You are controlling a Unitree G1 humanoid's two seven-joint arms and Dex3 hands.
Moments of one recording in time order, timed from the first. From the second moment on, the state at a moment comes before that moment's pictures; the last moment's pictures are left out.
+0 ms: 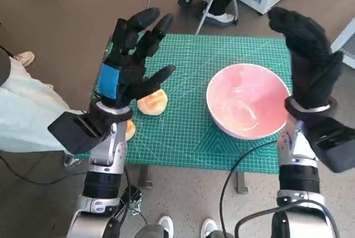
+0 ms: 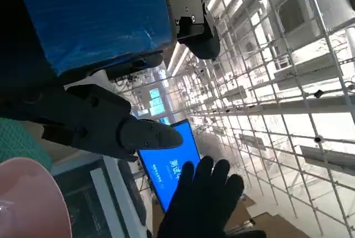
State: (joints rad) left arm -0.62 0.08 0.10 0.31 -0.24 -0.46 -0.37; right arm -0.77 -0.22 -0.21 0.68 0.31 -0.90 0.44
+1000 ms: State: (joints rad) left arm -0.60 0.08 0.12 0.35 -0.24 -0.50 -0.36; right arm -0.66 -0.35 -0.39 1.13 0.22 -1.02 0.18
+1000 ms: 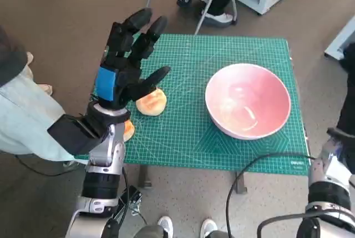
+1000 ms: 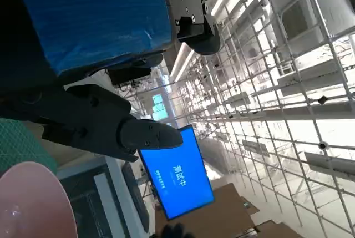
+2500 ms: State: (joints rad) left arm -0.50 0.16 0.15 0.28 -0.25 -0.49 -0.38; right arm -0.90 -0.06 -0.50 1.31 0.28 -0.55 -0.02
